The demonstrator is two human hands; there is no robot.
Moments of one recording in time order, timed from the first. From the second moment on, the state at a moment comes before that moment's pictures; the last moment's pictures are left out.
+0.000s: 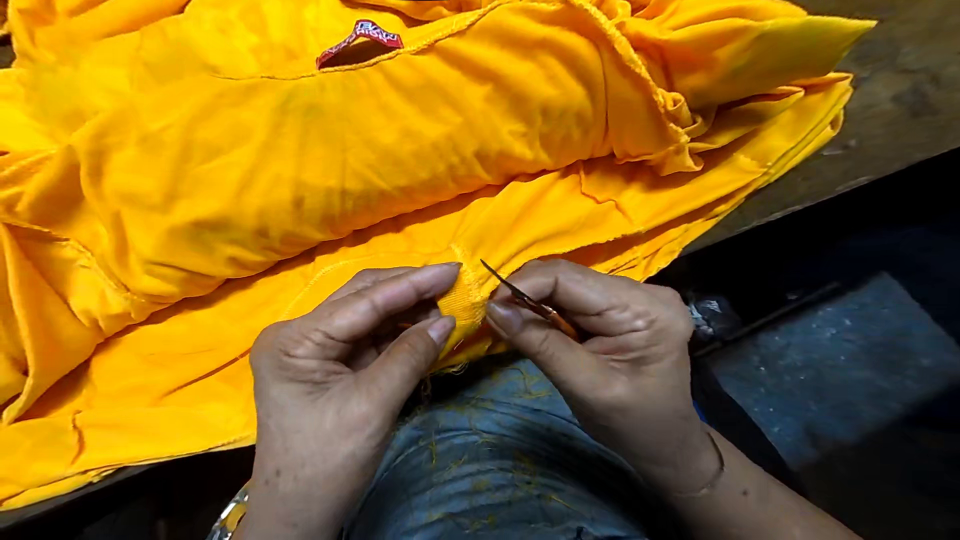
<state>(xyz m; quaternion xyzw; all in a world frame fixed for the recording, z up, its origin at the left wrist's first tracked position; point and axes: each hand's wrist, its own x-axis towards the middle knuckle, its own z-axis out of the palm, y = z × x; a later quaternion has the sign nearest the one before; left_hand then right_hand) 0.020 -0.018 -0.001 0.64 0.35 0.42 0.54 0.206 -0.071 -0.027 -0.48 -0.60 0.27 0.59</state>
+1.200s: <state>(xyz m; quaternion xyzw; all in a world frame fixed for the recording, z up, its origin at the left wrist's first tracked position) 0.024 -0.016 -0.001 0.58 0.38 0.40 0.60 0.238 -0.081 -0.035 -0.48 -0.76 0.03 0.44</state>
